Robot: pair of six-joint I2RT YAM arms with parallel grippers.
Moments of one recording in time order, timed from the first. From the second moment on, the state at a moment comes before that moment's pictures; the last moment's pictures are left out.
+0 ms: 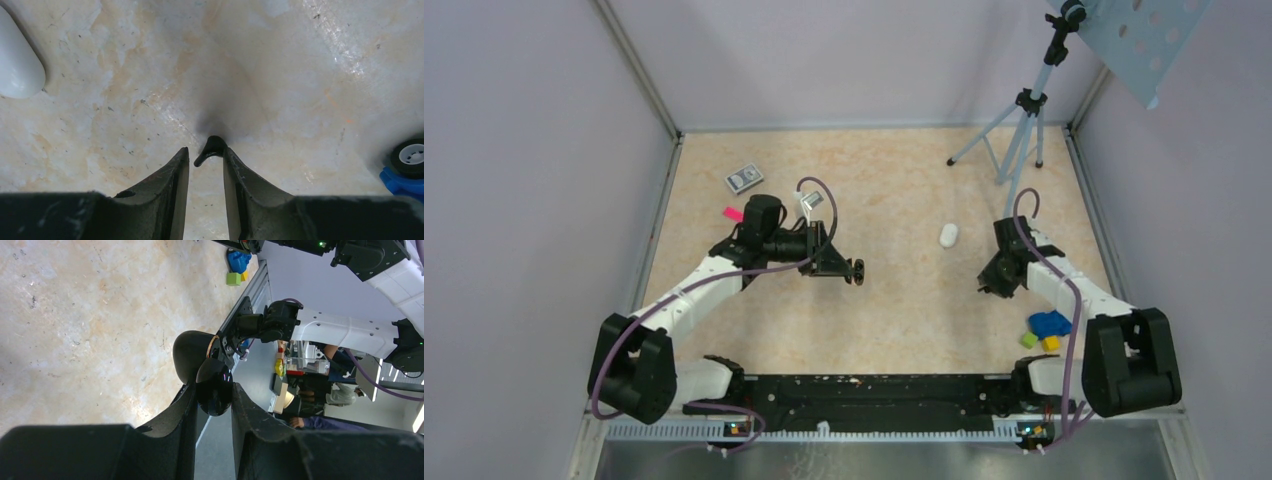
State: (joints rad) left arm -0.39 1.25 0.77 -0.13 0.93 -0.68; right arm 0.17 1.25 0.65 -0.55 0.18 0.86
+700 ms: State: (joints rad) left arm -0.39 1.26 0.77 -0.12 0.94 -0.68; right arm 0.17 1.27 0.61 -0.51 0.15 0.85
